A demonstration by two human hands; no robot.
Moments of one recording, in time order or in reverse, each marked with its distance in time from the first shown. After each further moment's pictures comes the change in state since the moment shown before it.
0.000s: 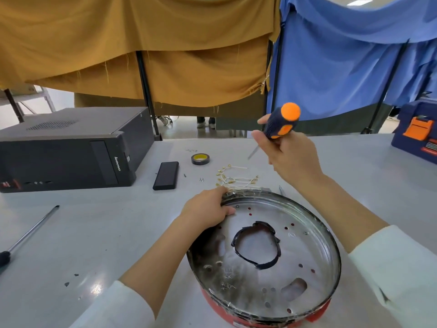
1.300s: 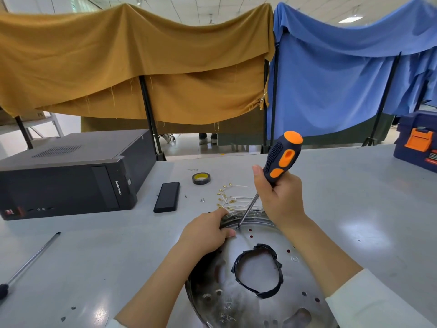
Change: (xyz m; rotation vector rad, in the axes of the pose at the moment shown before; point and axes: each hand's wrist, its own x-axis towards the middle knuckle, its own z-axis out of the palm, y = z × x) left_hand 0.002 -0.002 0.003 -0.007 -0.002 -0.022; right_hand -0.031 -0.012 0.028 0.456 0.297 -0.056
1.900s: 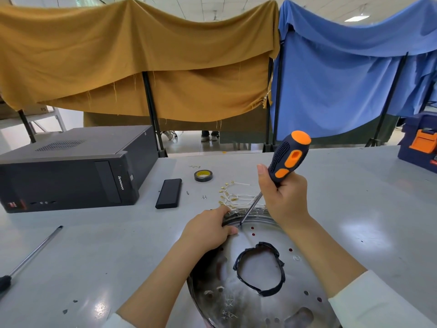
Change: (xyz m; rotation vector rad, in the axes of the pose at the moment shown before) left_hand -0.001 0.001 -0.001 0.010 0.009 0.005; right_hand -0.001 -0.003 0.000 -0.001 0.003 -0.069
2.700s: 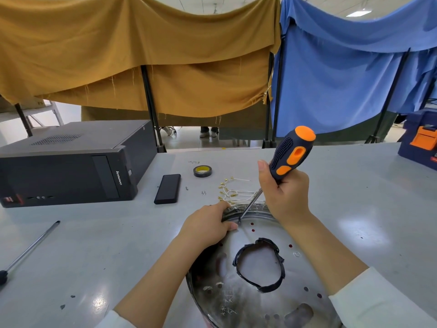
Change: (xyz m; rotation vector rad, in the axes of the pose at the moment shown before) left_hand 0.002 -0.002 0.002 -0.010 -0.002 -0.004; right_hand -0.002 0.001 0.001 0.029 0.016 0.028
